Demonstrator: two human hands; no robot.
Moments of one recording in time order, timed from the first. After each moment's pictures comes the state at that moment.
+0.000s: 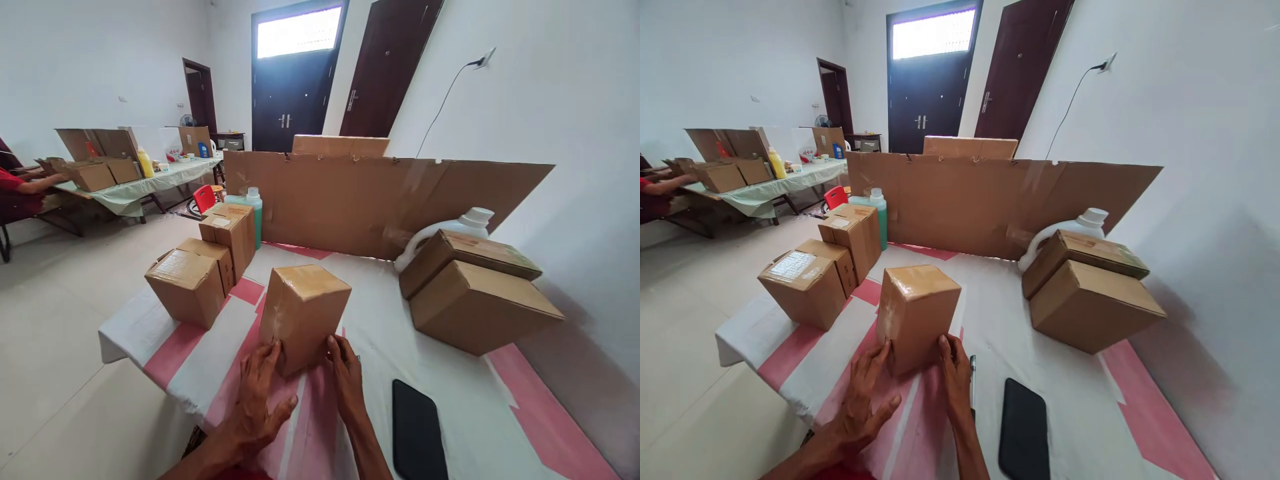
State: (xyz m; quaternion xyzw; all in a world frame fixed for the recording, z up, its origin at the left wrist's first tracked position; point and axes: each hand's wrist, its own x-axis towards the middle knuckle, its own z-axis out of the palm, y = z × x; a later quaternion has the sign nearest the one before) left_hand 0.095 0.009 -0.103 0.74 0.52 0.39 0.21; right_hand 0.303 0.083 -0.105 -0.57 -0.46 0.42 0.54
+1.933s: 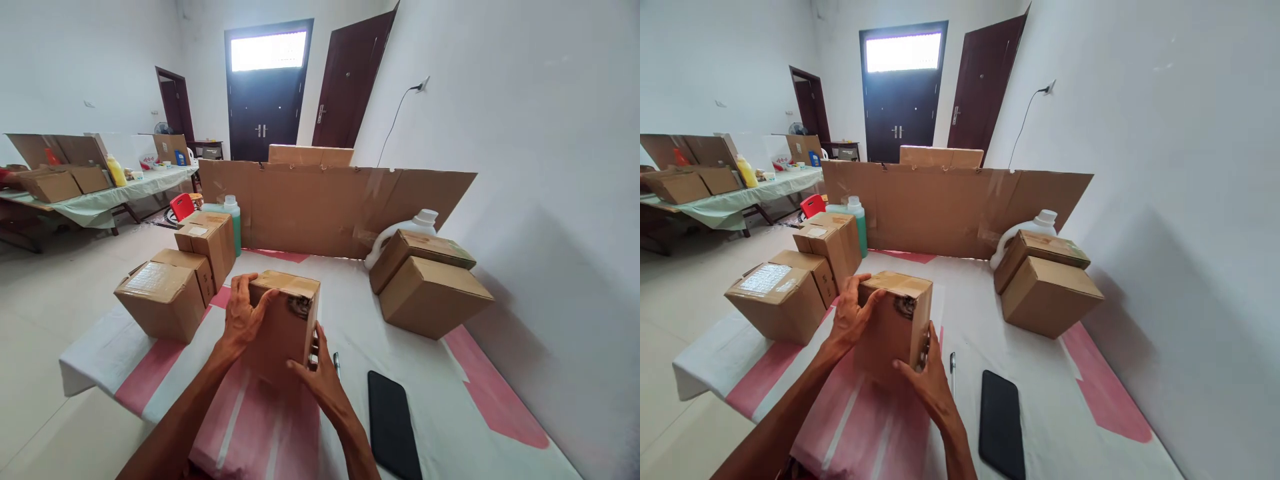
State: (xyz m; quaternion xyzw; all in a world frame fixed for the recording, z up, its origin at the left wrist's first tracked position) left_hand 0.109 0.140 0.008 0.64 0.54 0.52 0.18; right_hand 0.301 0.070 -0.090 -0.53 -0.50 0.48 0.49
